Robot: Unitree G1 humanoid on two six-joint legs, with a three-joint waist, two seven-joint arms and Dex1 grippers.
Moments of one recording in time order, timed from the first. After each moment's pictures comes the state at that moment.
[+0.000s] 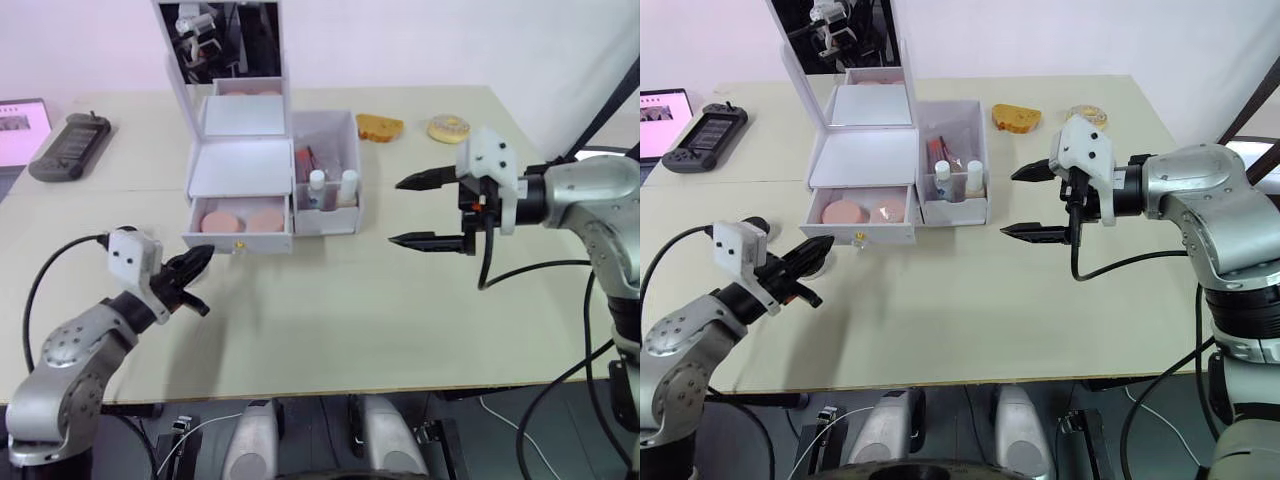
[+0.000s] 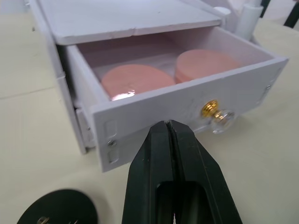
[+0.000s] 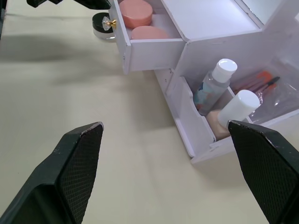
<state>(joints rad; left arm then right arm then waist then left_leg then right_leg) 0.02 0.51 0.32 -0.52 -0.57 0.61 -0.51 -0.71 -0.93 0.05 -0.24 0.47 0.67 1.17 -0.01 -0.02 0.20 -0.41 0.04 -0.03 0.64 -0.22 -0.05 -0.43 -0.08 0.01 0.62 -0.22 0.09</state>
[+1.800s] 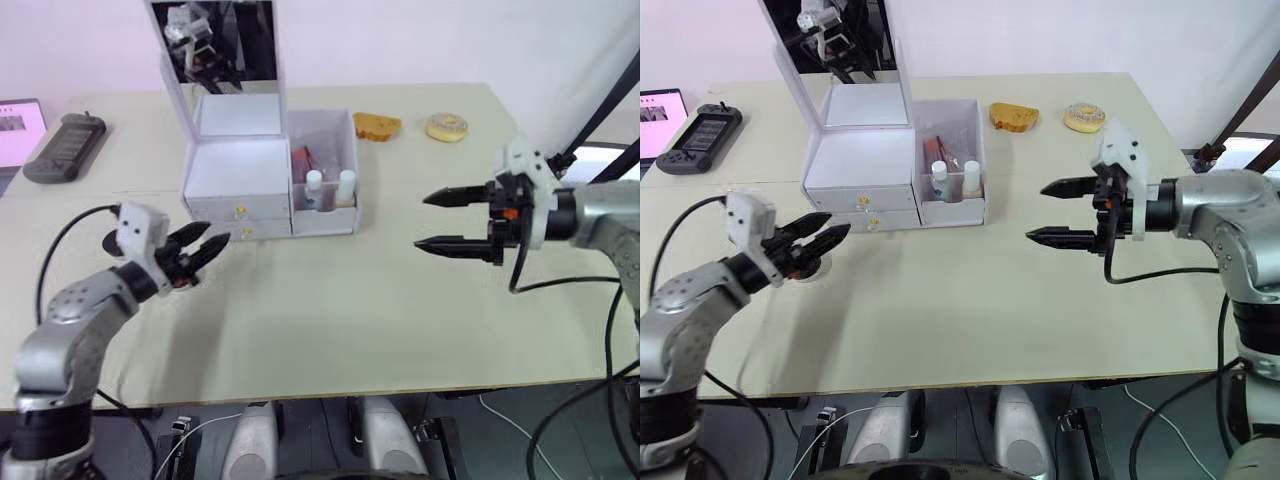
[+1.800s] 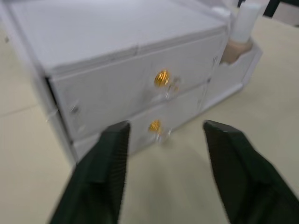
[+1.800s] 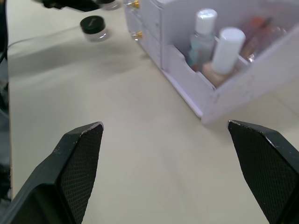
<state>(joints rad) -0.03 0.67 0.37 -0.37 -0.60 0.62 -0.66 -0.53 -0.94 -0.11 -0.12 0.59 0.73 1.16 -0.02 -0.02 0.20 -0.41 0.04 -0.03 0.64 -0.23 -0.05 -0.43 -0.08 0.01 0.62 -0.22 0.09</state>
